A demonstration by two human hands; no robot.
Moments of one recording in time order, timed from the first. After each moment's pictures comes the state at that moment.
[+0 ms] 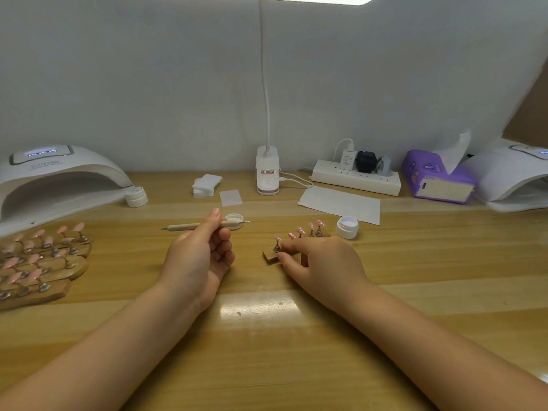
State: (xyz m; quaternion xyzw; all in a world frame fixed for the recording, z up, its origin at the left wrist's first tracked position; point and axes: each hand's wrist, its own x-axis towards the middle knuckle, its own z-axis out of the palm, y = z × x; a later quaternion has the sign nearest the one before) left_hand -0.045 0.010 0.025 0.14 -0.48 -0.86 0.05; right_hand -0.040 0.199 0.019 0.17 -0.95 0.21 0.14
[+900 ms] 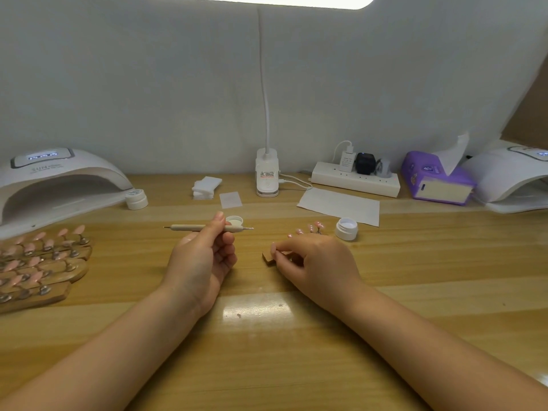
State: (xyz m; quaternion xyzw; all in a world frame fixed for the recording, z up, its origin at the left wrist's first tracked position) left_hand -0.041 0.013 0.024 0.11 -0.50 -0.85 0.05; right_hand -0.039 0.194 0.018 0.23 -0.92 0.25 0.21
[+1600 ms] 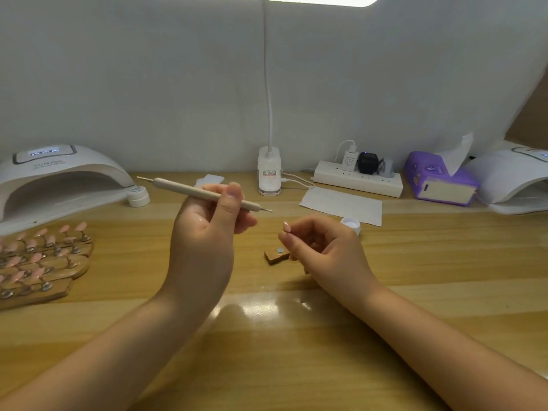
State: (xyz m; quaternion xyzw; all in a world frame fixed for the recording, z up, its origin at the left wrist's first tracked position) left_hand -0.007 0.035 0.063 -0.08 -0.63 -0.73 0.26; right_hand -0.034 0.199 0.030 0.23 -0.78 0.57 0.14
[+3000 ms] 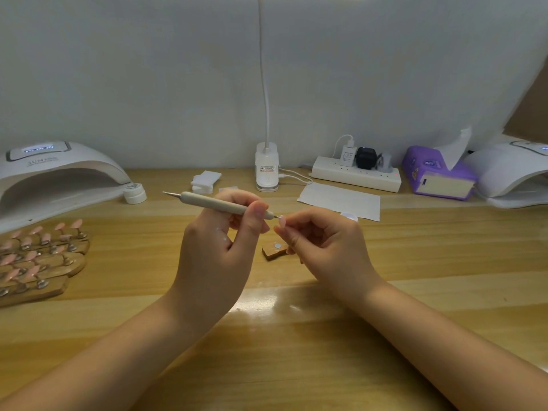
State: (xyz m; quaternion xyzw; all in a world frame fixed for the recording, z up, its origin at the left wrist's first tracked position) left_hand 0.002 0.040 0.060 -0.21 -0.75 -0.52 0.35; right_hand -0.031 0.197 0.033 0.29 -0.75 0.56 0.20
